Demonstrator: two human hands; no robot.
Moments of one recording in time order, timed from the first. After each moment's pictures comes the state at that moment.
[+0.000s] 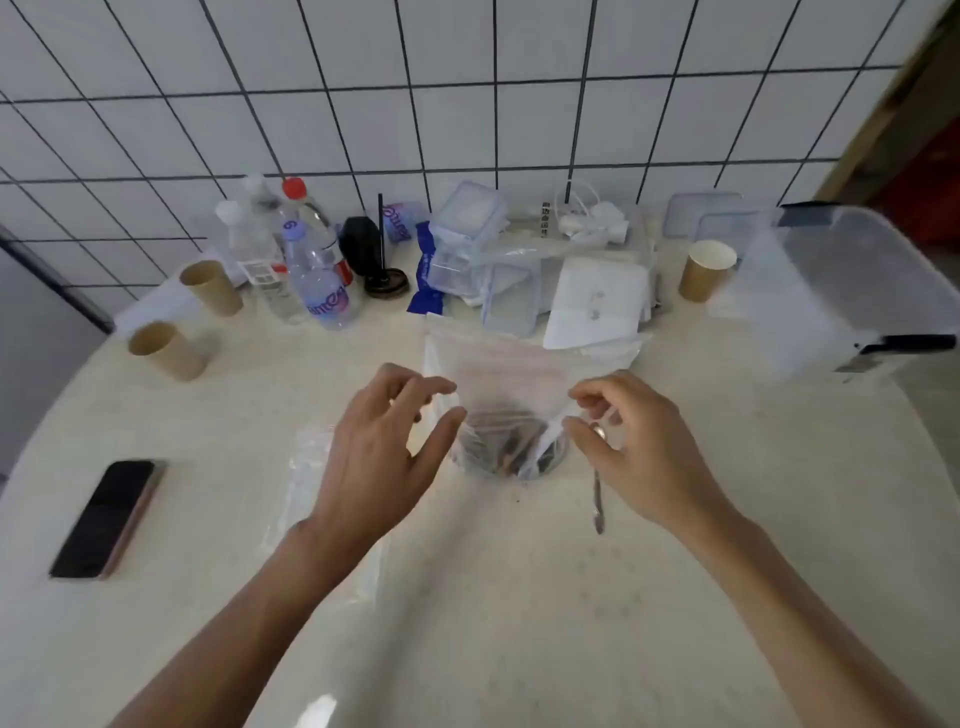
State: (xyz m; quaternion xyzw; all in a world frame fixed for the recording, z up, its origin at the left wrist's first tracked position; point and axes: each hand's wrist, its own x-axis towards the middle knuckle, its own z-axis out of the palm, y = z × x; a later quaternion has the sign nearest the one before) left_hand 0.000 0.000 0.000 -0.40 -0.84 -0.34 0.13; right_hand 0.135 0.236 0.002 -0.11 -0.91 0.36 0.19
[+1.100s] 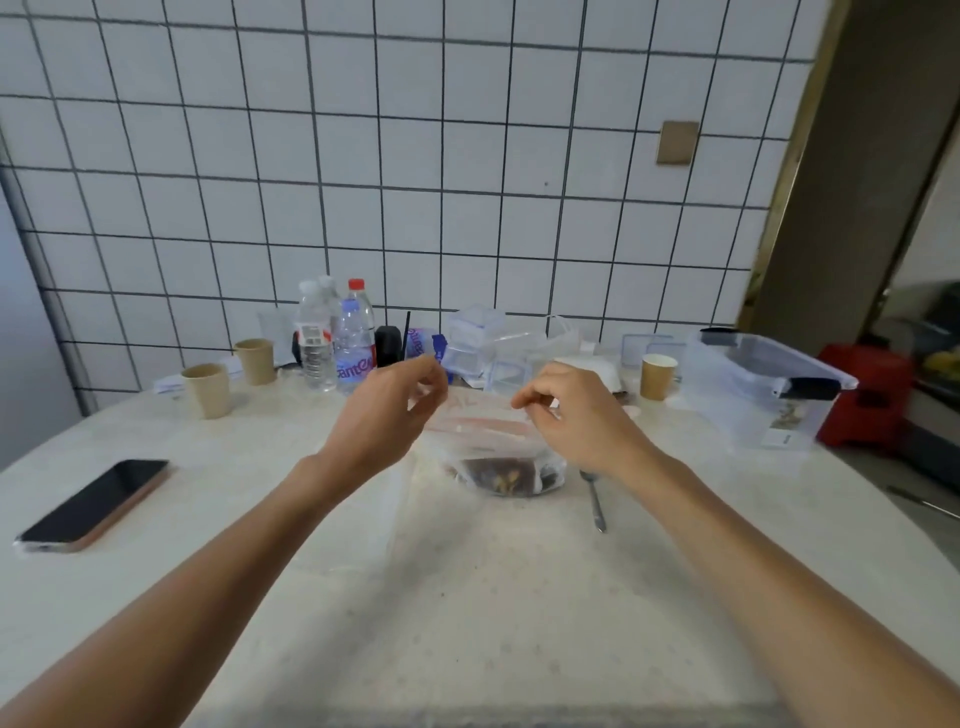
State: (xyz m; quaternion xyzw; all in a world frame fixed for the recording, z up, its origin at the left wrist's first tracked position) left_hand 0.027 -0.065 -0.044 -0.45 -0.79 -0.35 0.23; right_hand 0.163 0.139 -0.025 -0.01 -0.93 0.21 0.29
